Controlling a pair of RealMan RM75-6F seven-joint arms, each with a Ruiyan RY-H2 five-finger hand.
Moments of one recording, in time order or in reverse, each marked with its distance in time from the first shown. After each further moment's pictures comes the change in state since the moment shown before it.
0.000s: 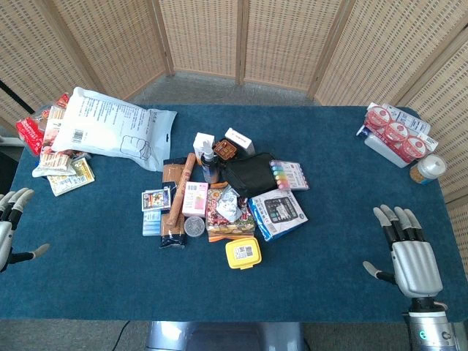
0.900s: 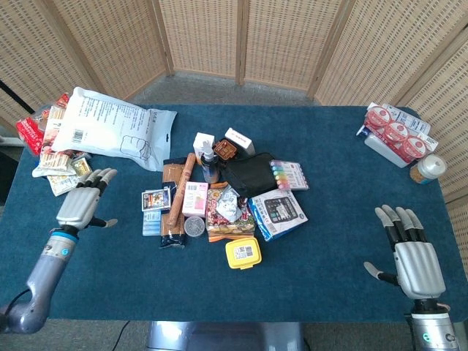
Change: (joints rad) left arm -0.346 -0.259 -0.137 0.068 -0.283 -0.432 0.292; right arm -0.004 0.020 -0.002 -0.004 -0.012 0.009 0.046
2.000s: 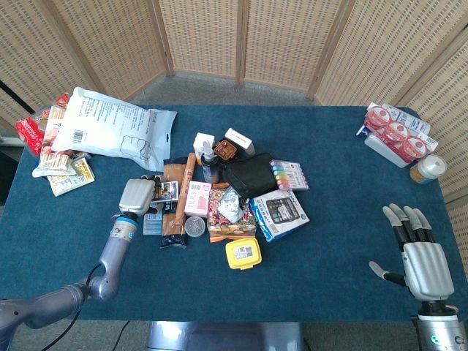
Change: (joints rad) left arm -0.223 -0.434 -0.027 0.386 -0.135 -0.024 0.172; right arm -0.011 0.028 0.001 0.001 -0.009 0.018 0.061
